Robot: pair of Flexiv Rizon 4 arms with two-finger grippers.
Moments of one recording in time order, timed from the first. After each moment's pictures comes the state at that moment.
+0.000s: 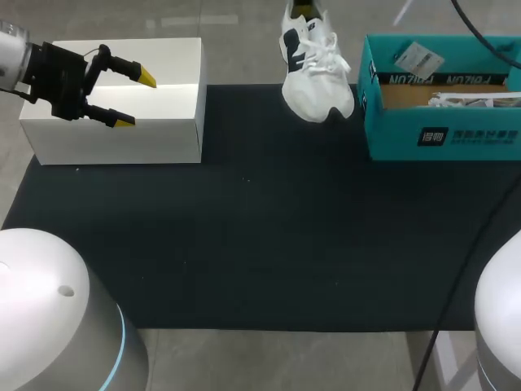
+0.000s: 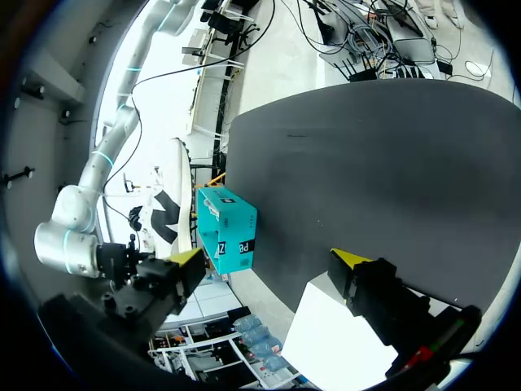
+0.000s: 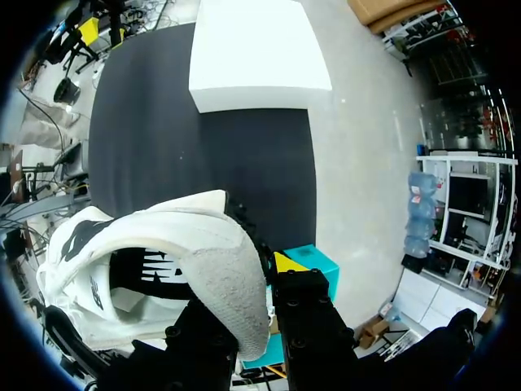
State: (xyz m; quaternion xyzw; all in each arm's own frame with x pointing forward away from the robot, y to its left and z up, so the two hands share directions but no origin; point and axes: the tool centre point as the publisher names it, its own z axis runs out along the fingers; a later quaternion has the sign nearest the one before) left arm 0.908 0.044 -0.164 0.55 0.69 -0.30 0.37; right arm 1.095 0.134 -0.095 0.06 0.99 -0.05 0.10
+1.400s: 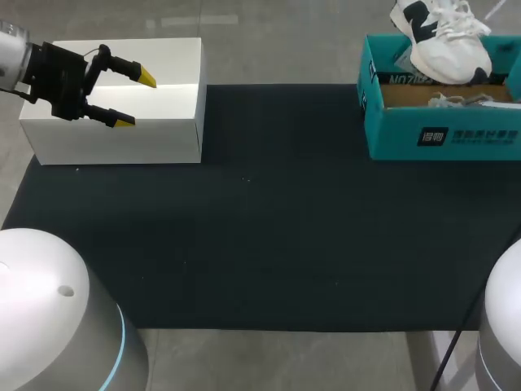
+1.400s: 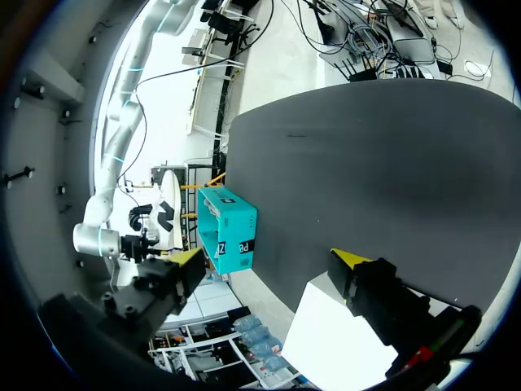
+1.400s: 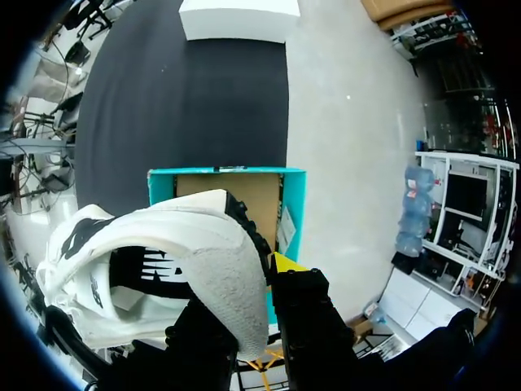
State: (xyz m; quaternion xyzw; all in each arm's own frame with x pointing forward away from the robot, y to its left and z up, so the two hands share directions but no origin) left arm 0.908 0.044 -0.164 0.55 0.69 -0.30 0.37; right arm 1.188 -0.105 -0.090 0.01 0.99 -0.08 0.11
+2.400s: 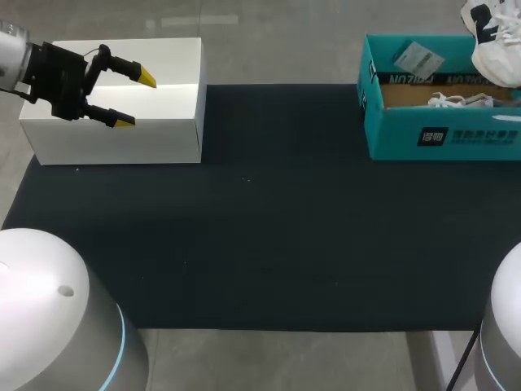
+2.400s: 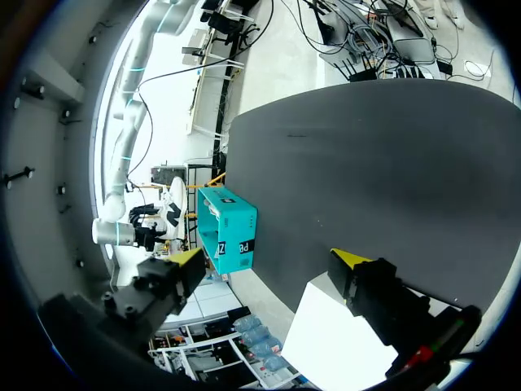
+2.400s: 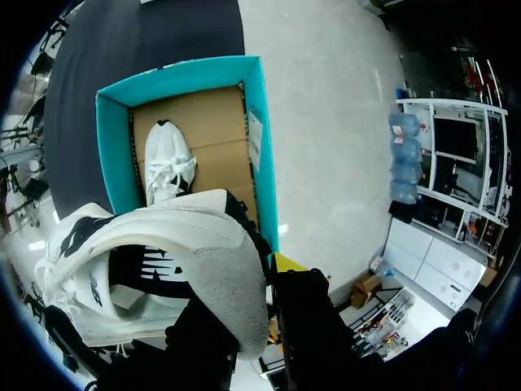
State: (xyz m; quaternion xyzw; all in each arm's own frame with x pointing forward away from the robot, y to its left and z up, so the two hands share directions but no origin) left arm 0.908 0.044 -0.164 0.55 0.69 -0.30 0.37; right arm 1.225 -0.269 -0.110 0.10 0.97 -0.15 0.14
